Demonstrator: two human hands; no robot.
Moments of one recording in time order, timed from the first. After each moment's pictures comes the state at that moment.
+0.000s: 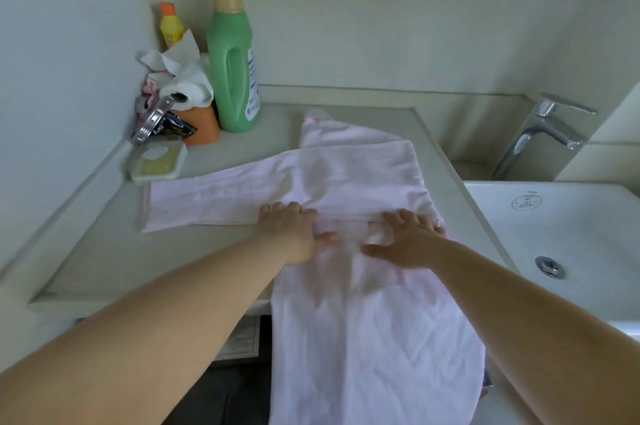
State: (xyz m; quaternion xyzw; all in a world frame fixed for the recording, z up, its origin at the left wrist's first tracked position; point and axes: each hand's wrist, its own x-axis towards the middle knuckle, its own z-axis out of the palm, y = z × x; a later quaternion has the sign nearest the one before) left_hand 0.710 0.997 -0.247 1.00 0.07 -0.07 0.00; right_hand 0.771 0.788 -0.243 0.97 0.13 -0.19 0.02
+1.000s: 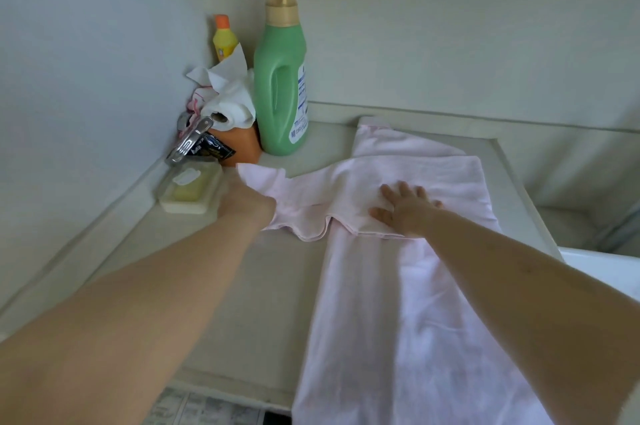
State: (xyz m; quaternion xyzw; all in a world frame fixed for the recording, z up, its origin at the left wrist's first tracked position) left_hand 0.792 1.127 -0.232 0.79 0.49 0.12 0.35; right_hand 0.940 0.903 -0.251 0.96 0.24 -0.16 0.01
